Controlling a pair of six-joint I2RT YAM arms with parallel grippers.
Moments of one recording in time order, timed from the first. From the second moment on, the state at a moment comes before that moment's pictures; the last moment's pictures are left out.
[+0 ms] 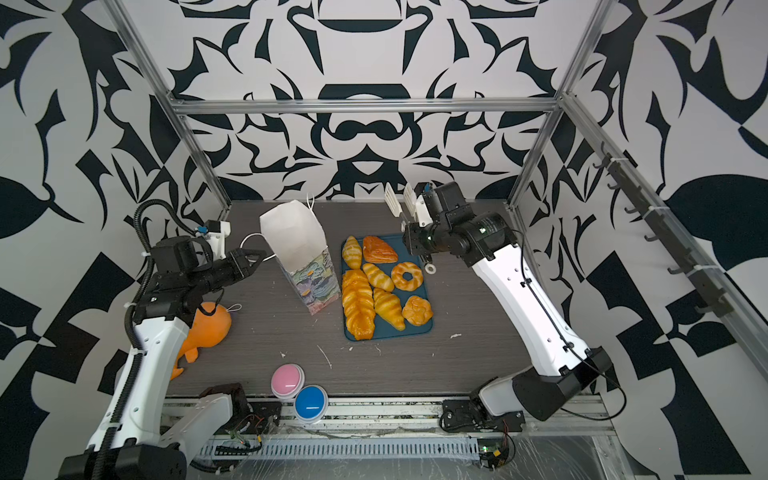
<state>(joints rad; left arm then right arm) 0.11 0.97 0.96 -0.53 0.69 -0.44 0.50 1.43 1.76 -1.15 -0.05 0.29</state>
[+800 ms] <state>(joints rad) 0.11 0.97 0.96 -0.53 0.69 -0.44 0.48 1.58 1.58 -1.05 -0.06 0.31</state>
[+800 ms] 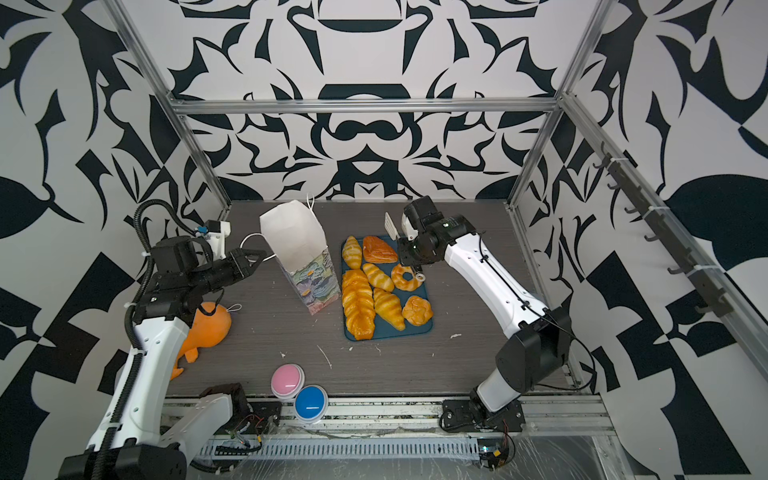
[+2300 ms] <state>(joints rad) 0.11 0.95 0.96 -0.53 0.70 -0.43 0.48 1.86 1.58 -0.99 -0.12 0.30</state>
